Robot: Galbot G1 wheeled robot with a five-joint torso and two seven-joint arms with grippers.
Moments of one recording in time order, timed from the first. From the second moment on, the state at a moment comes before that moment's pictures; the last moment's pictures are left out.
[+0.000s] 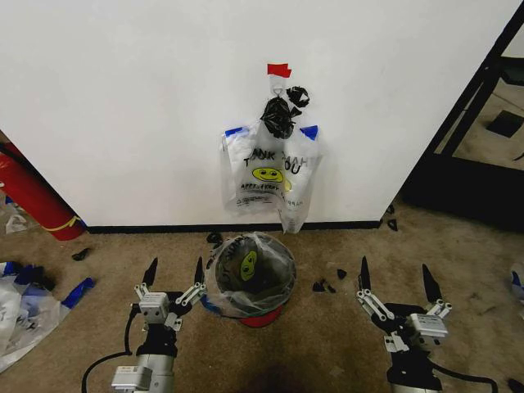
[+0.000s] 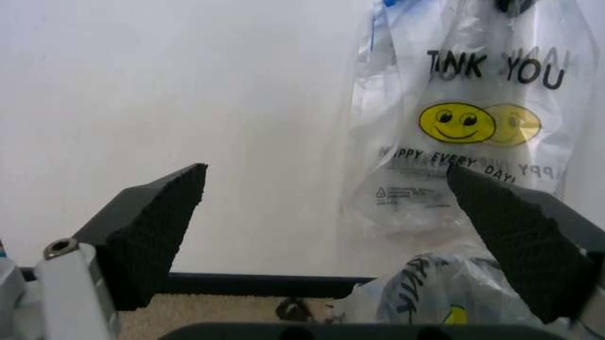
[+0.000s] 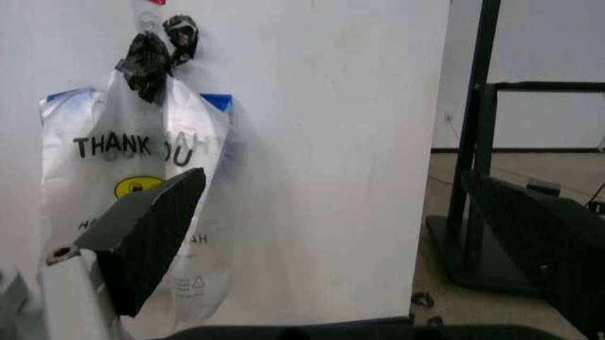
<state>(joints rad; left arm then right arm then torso) 1.77 -1.28 -0.39 -2.23 -0.11 -0.29 -0.27 -2.01 1.53 0.41 2.38 -0.15 0.43 0.26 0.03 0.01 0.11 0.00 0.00</state>
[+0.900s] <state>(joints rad) 1.77 -1.28 -0.39 -2.25 -0.11 -0.24 -0.29 -2.01 1.54 0.39 2.38 -0.16 0.41 0.28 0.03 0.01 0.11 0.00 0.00</state>
